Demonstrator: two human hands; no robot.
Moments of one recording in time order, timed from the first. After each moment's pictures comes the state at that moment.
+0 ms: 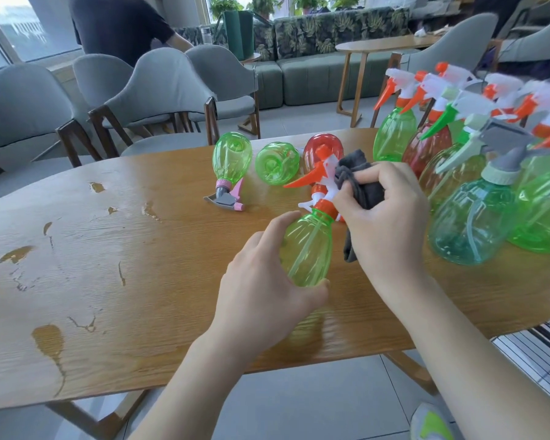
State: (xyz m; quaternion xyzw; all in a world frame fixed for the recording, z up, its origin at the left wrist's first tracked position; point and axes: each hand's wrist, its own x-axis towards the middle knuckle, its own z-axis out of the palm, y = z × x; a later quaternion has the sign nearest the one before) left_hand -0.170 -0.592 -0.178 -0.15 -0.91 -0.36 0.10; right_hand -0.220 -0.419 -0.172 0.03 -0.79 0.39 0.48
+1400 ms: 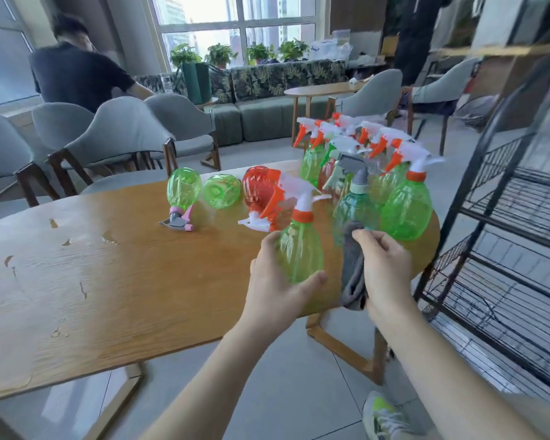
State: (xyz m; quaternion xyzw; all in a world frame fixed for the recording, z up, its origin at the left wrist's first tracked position) left_hand -0.135 -0.492 -0.194 -0.15 -0.86 -0.48 0.05; right_hand -0.106 -0.334 -0.172 -0.24 -0.60 0.72 0.27
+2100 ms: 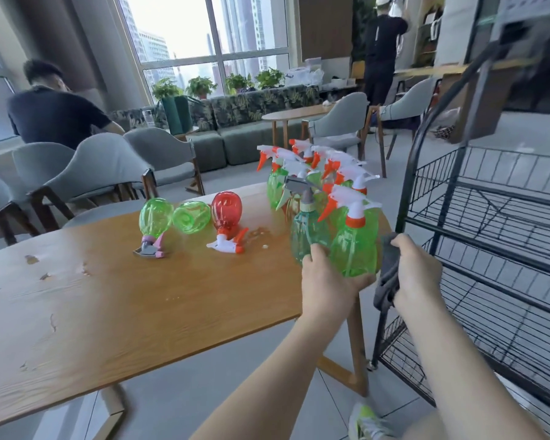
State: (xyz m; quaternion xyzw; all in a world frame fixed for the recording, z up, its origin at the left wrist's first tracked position) left_hand -0.104 -0.340 -0.174 -0.14 -0.86 -0.49 -0.02; right_hand -0.075 -0.223 -0.164 -0.37 -0.47 0.73 0.32
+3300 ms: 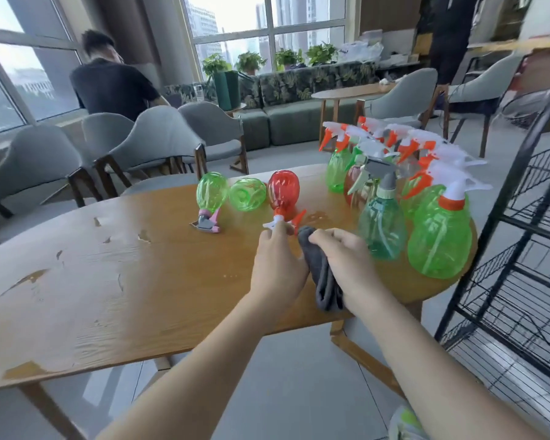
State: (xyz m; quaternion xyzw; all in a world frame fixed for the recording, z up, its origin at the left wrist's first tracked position) left_hand -0.171 -0.494 -0.167 -0.09 -0.91 -0.40 0.10; right_hand -0.137 -0.384 -0.156 -0.11 -0.66 0.73 0.09
